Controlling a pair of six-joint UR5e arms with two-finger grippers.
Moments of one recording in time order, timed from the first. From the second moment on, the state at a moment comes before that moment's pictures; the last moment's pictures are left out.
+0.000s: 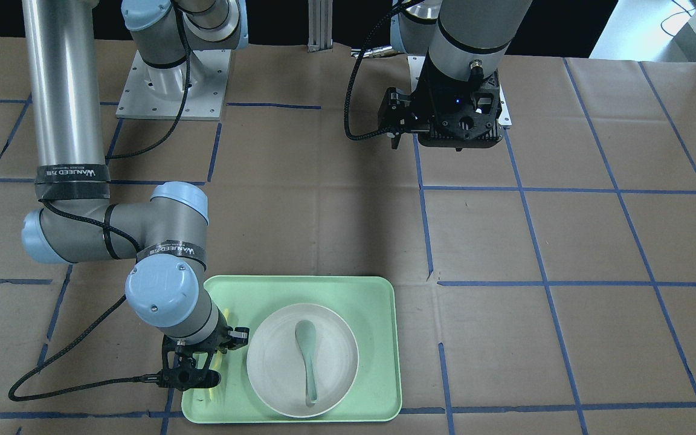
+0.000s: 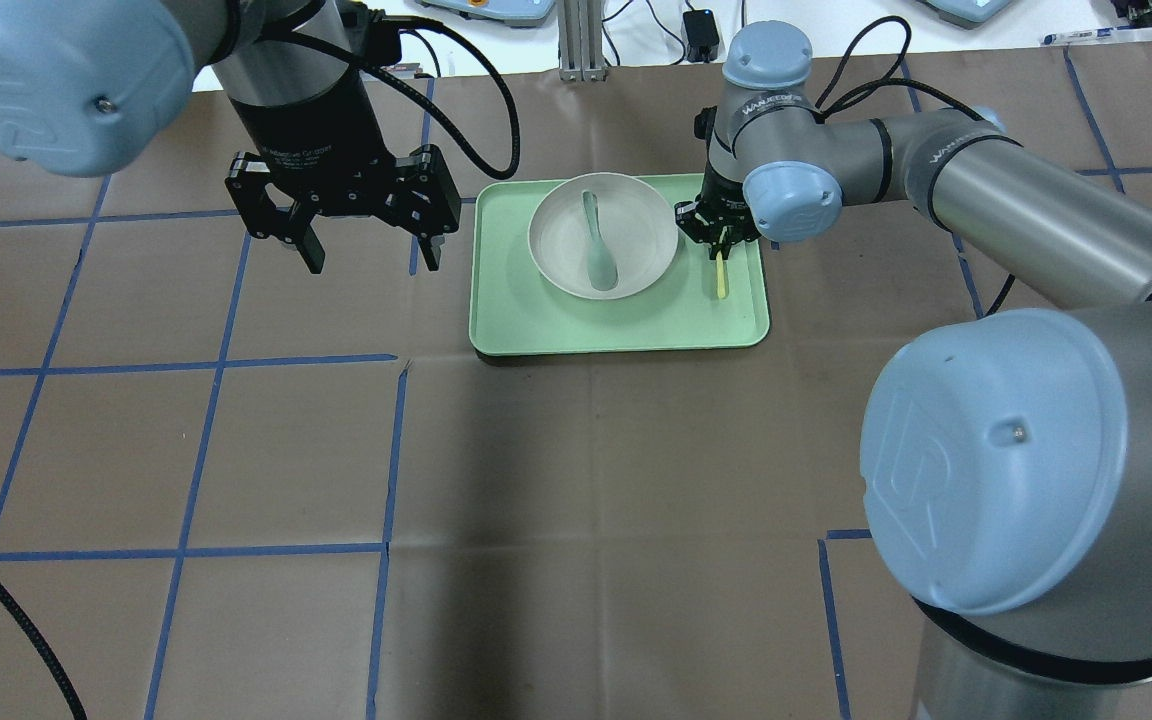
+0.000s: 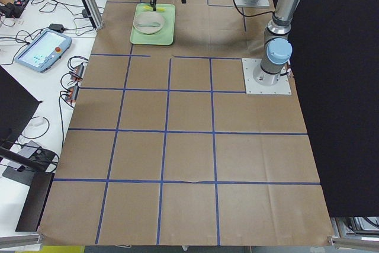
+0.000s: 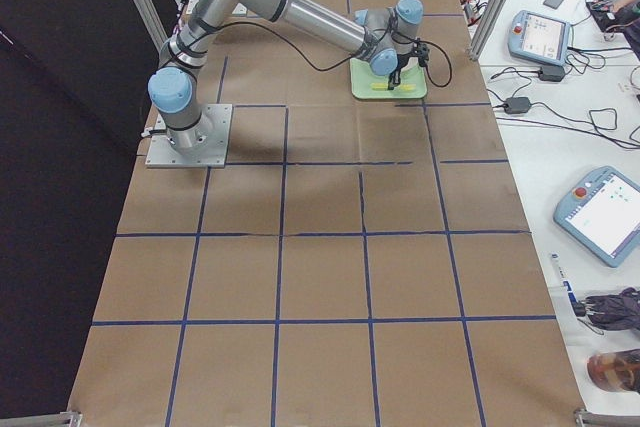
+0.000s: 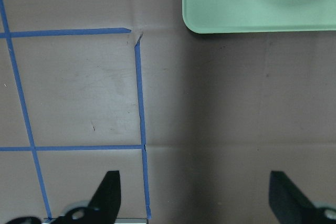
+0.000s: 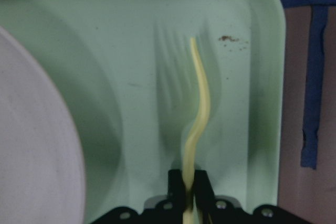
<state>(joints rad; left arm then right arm) -1.73 -1.67 -1.42 -1.75 1.56 -0.14 1.67 -0.89 1.45 -2.14 -1.55 0.12</state>
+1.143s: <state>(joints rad) -1.73 -1.68 -1.42 -1.75 1.56 -0.14 1.65 -1.15 1.45 -1.91 -1.56 0.04</state>
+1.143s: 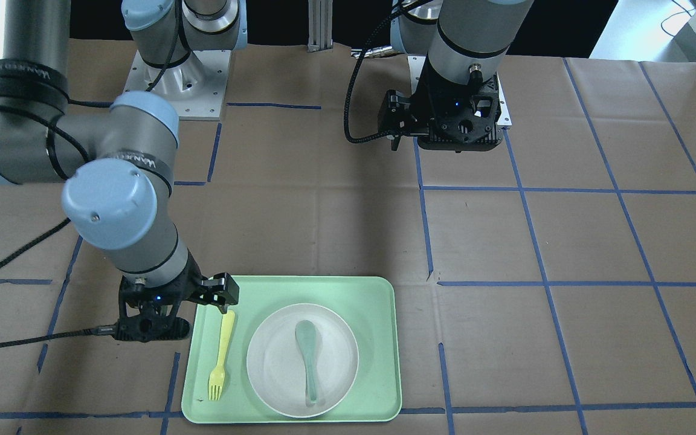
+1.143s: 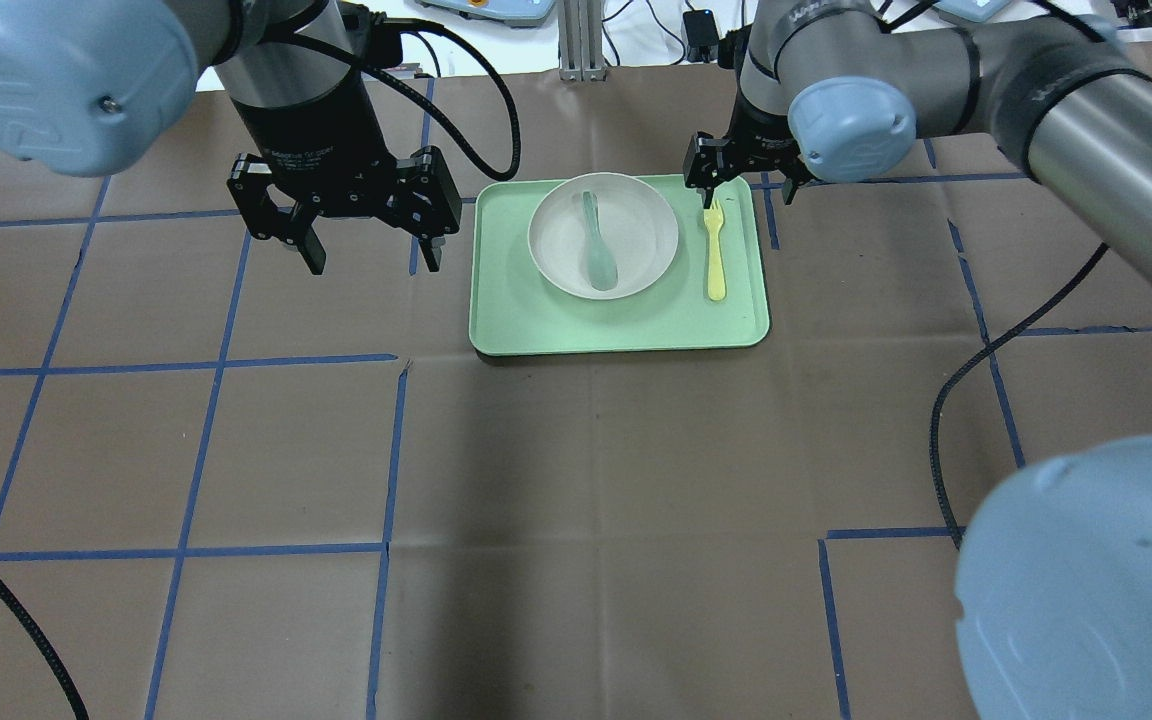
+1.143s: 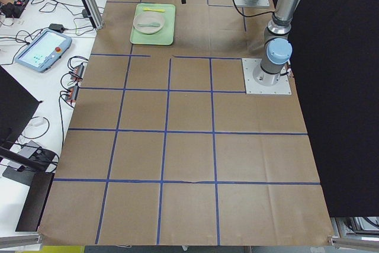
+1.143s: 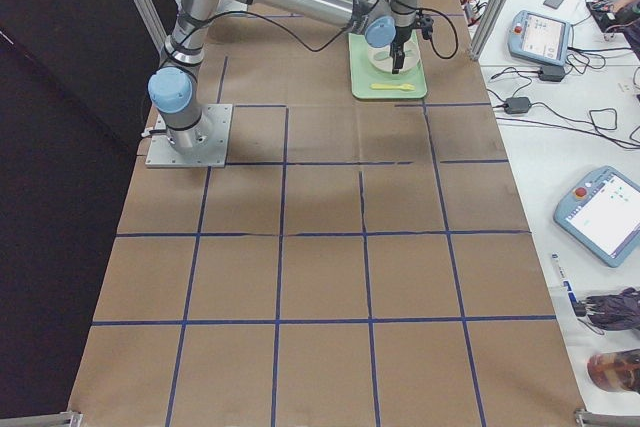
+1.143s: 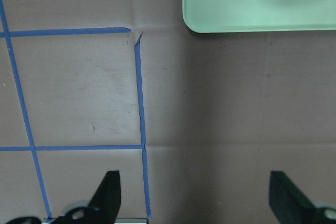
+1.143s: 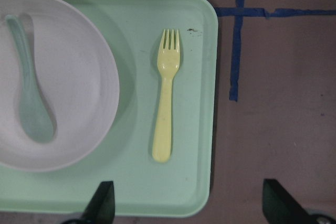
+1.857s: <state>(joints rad) -1.73 -1.68 -1.42 -1.75 1.56 -0.14 1.58 -1.47 1.60 -1.69 -1.57 -0.07</state>
